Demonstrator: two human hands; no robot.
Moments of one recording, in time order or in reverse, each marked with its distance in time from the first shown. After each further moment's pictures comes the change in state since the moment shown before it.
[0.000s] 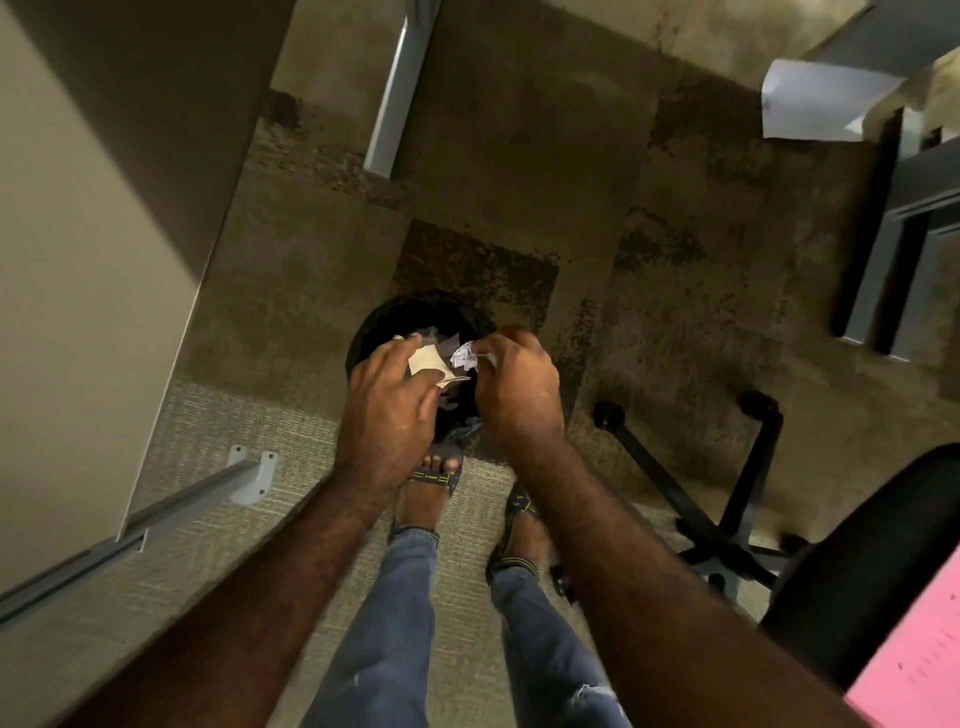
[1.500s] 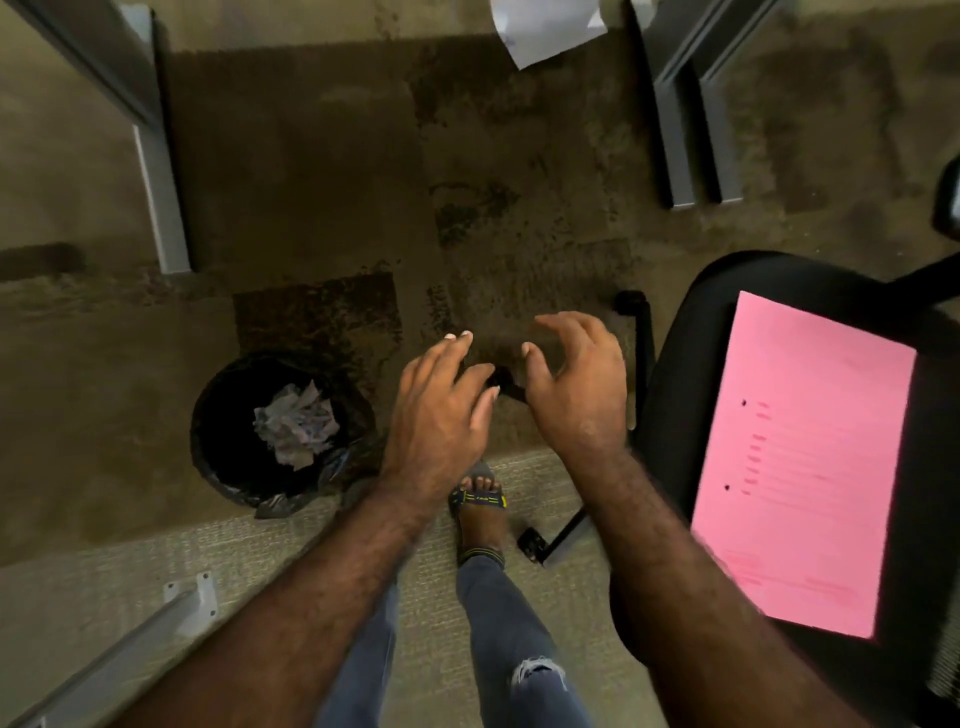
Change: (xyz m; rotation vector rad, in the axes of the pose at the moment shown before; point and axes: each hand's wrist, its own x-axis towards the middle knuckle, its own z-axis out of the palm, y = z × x) left_hand -0.007 0.256 0.109 0.041 -0.107 0.519; right_hand -0.108 0.243 -0.147 0.175 0.555 0.345
